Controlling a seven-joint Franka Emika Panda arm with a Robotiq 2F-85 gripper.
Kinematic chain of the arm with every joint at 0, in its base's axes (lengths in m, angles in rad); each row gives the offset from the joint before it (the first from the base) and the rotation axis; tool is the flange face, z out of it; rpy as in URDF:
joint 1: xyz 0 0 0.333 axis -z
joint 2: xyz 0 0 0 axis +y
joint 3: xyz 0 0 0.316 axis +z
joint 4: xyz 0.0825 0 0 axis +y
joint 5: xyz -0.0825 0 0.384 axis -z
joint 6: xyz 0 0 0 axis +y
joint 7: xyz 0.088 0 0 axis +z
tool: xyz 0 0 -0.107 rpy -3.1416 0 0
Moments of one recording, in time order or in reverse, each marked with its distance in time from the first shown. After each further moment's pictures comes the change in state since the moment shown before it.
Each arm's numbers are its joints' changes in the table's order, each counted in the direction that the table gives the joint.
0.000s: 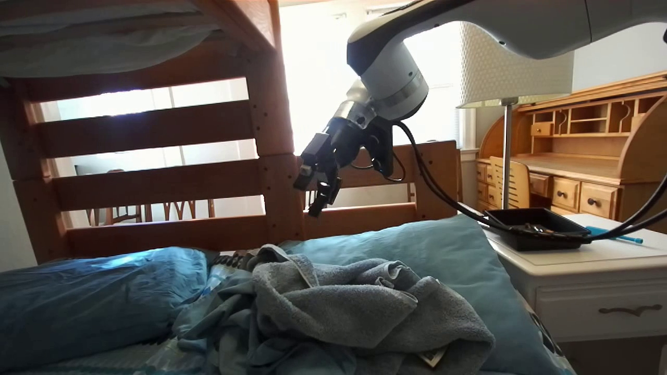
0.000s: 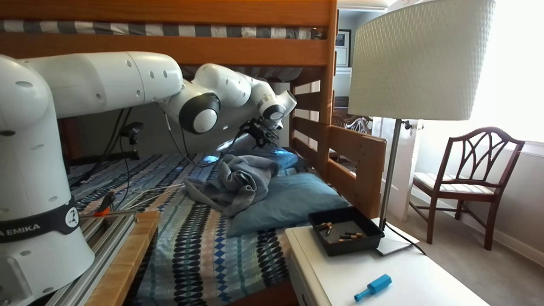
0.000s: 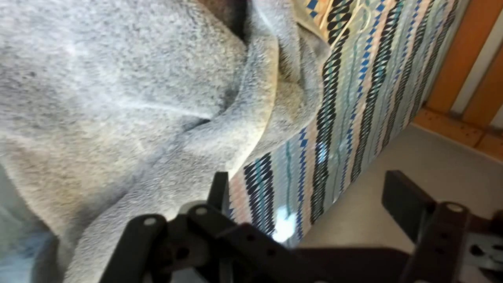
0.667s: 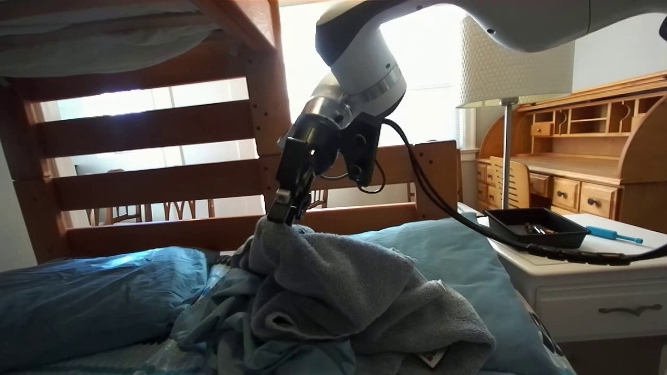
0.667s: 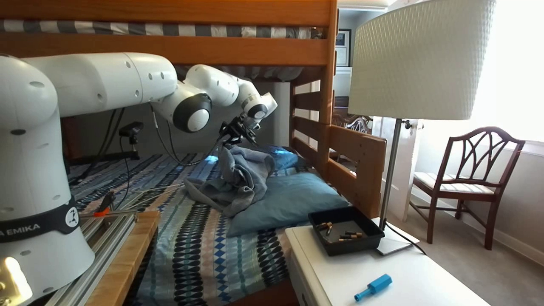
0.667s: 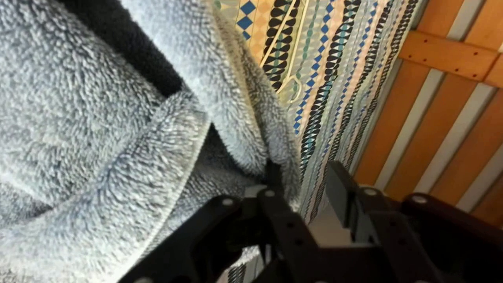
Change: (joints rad) arm -0.104 0.000 0.042 0.004 0.004 0.173 0.097
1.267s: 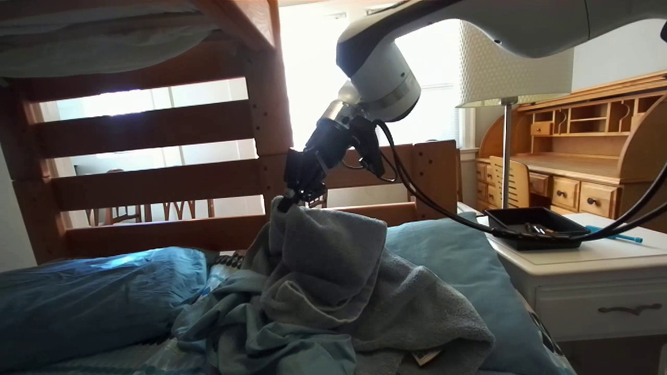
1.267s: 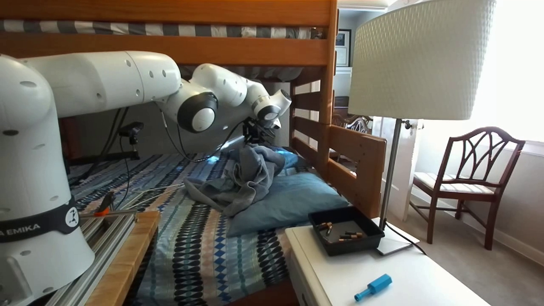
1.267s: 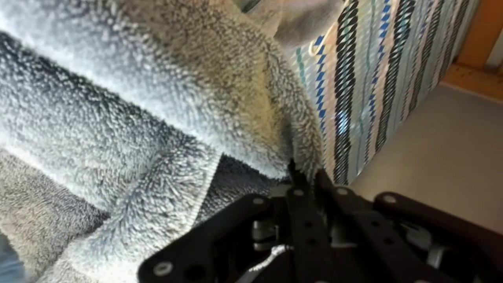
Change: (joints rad) arm 0.066 -0.006 -0.035 0.020 0.006 -0.300 -0.221
